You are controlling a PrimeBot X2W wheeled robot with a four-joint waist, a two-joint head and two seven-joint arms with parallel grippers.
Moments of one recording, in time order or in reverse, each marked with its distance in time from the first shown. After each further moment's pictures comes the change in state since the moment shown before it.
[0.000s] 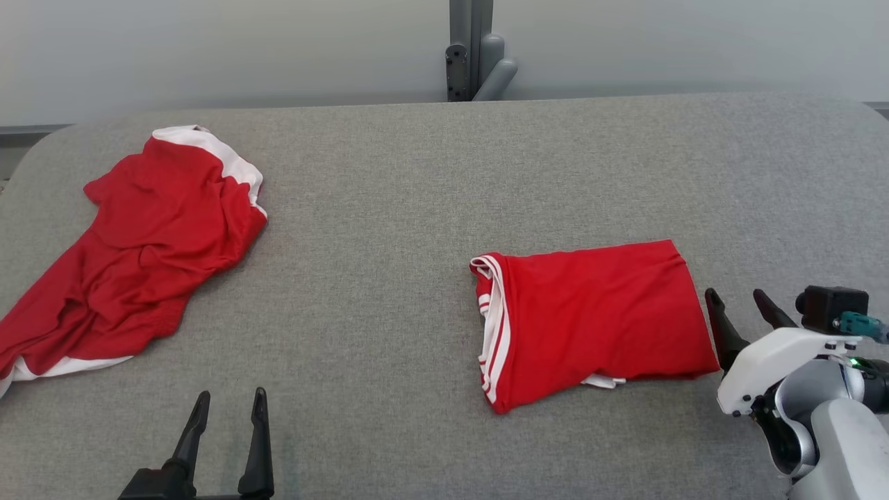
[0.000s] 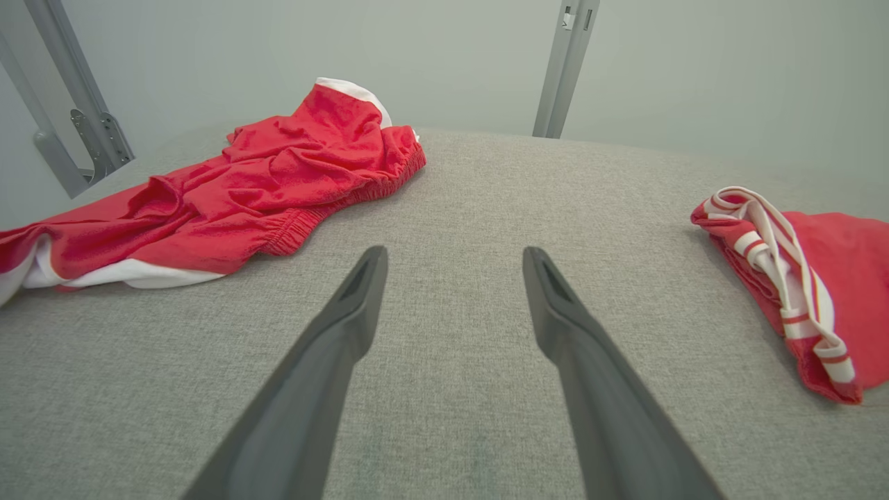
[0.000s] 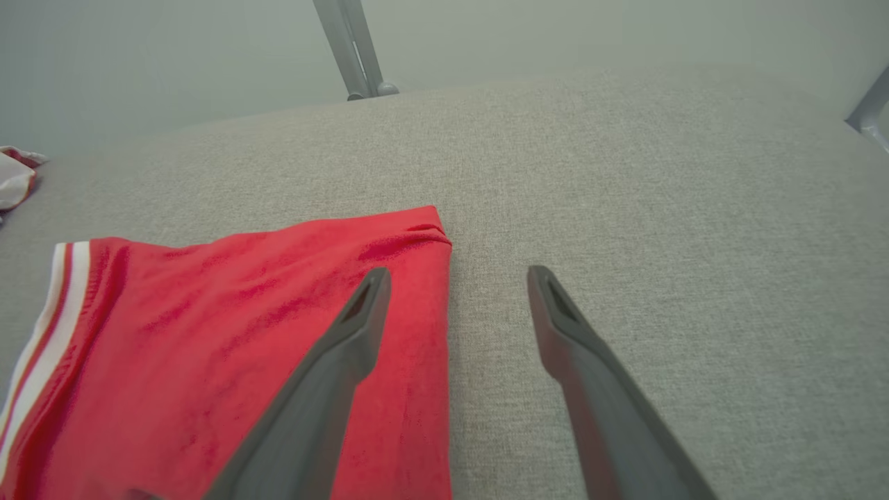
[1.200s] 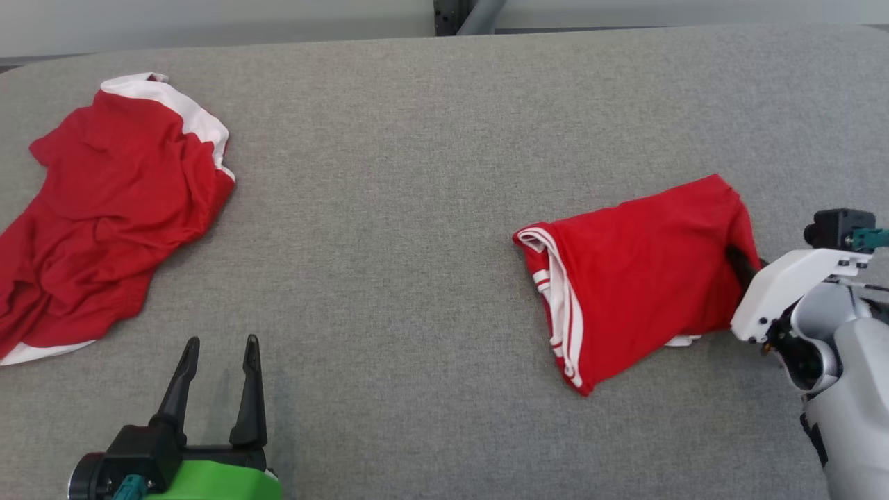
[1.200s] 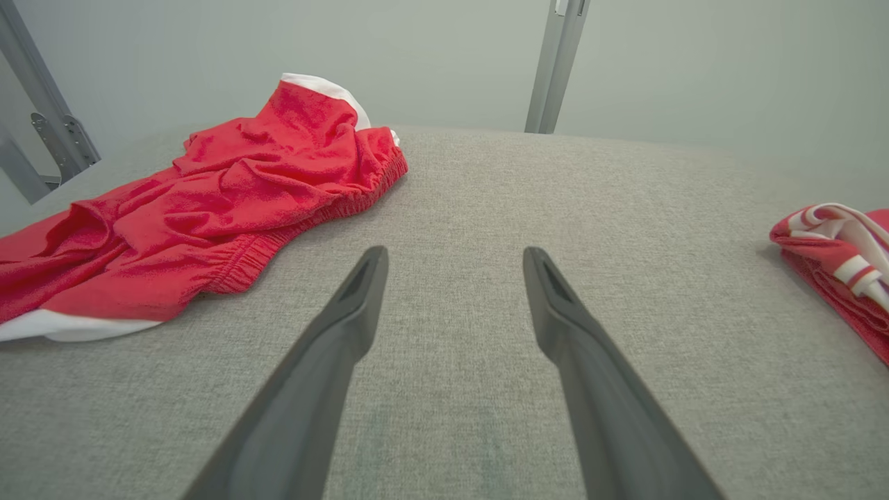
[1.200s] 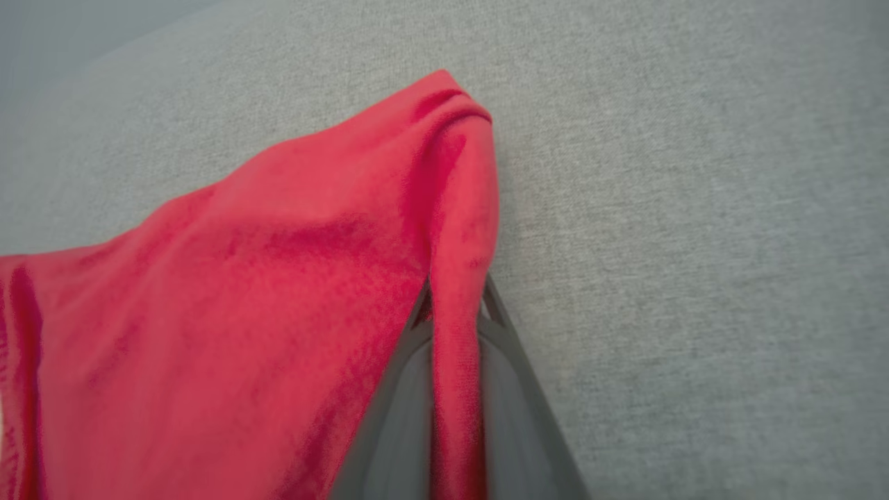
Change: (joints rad) left arm -0.083 0.000 0.007 -0.029 0.008 -0.010 0.000; right arm -0.235 -0.049 0.038 0.212 0.171 0.000 0.212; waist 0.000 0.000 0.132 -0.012
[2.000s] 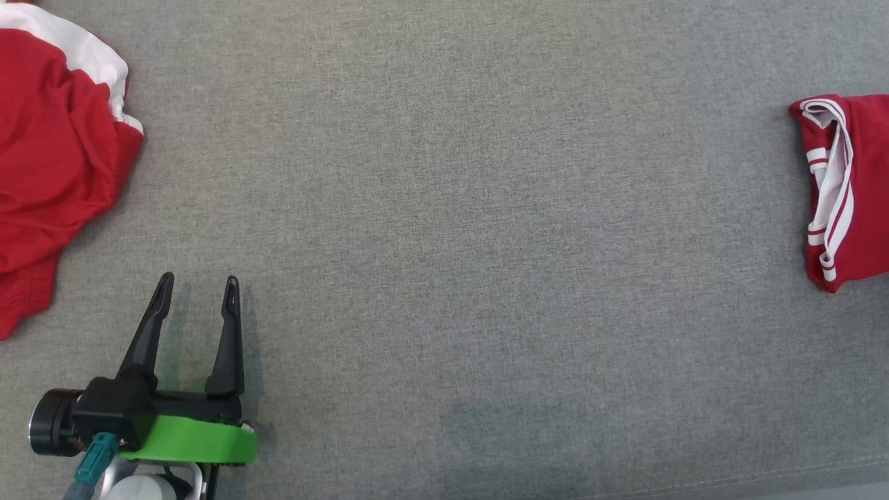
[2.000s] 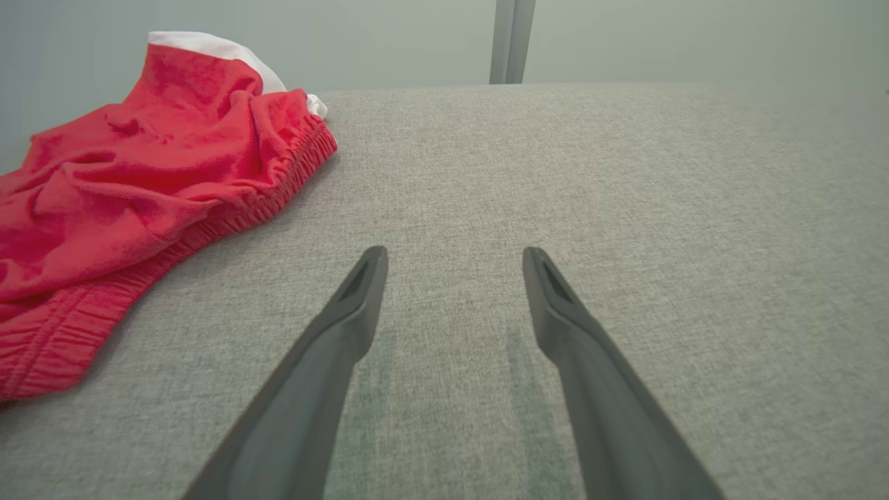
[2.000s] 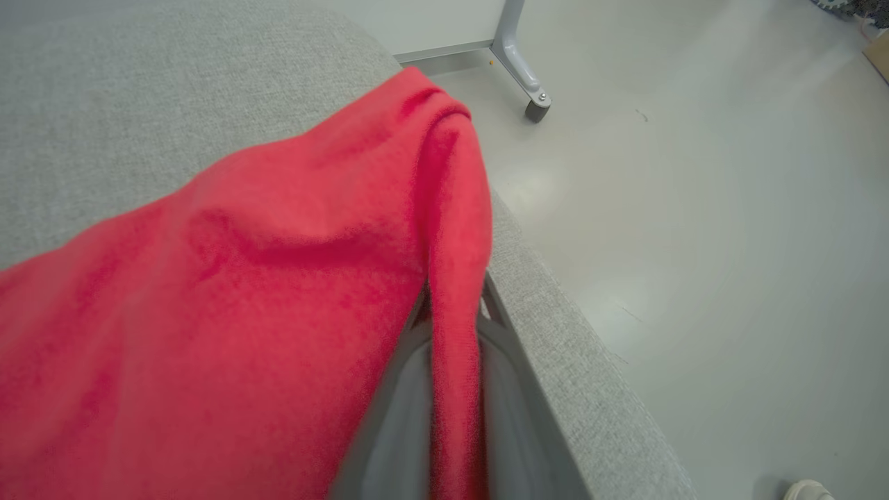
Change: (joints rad) left arm -0.118 0.087 -0.020 -0.061 0.014 -0.003 0.000; right arm -0.226 -0.178 -0.570 0.104 -0.466 0.000 -0.063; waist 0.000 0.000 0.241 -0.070
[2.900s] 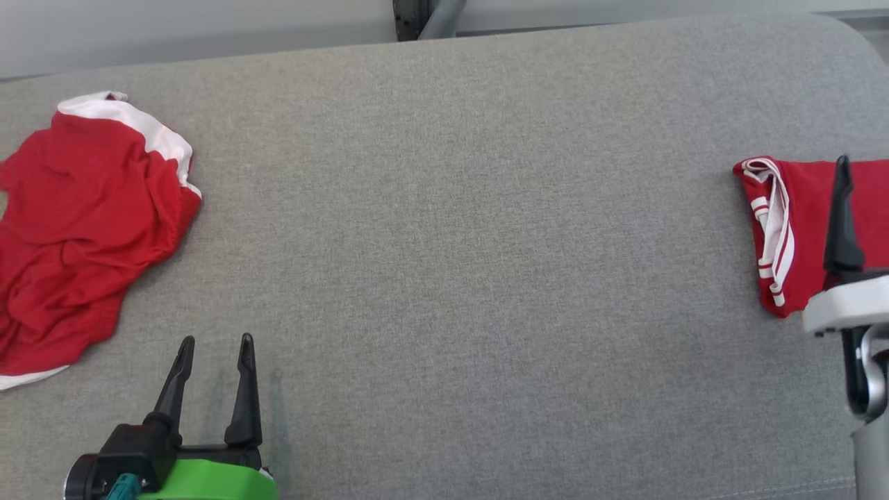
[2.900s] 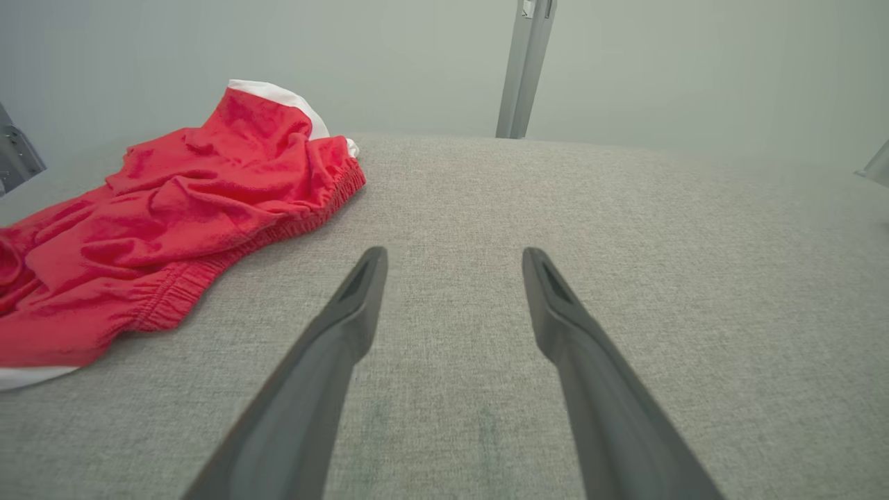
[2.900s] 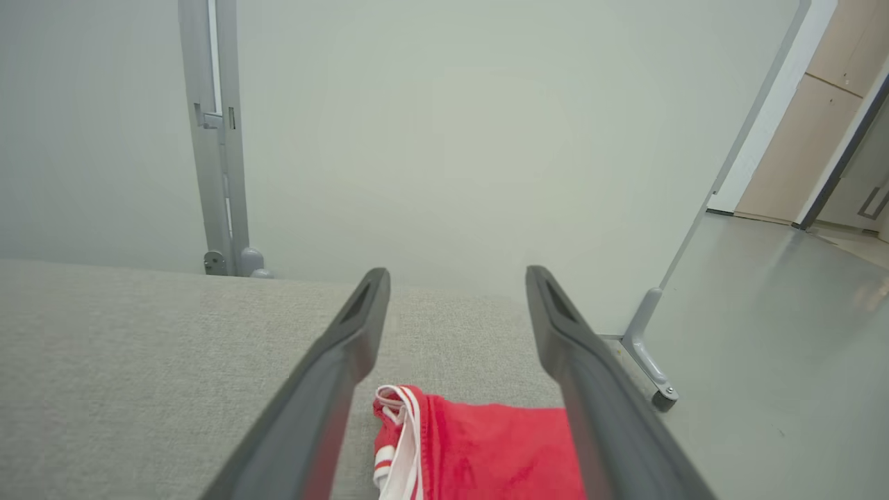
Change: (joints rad) left arm 0.093 -0.083 0.029 0.069 -0.019 0.000 0.000; right arm 0.351 0.203 0.320 -0.474 -0.008 0.000 -0.449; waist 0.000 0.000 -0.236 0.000
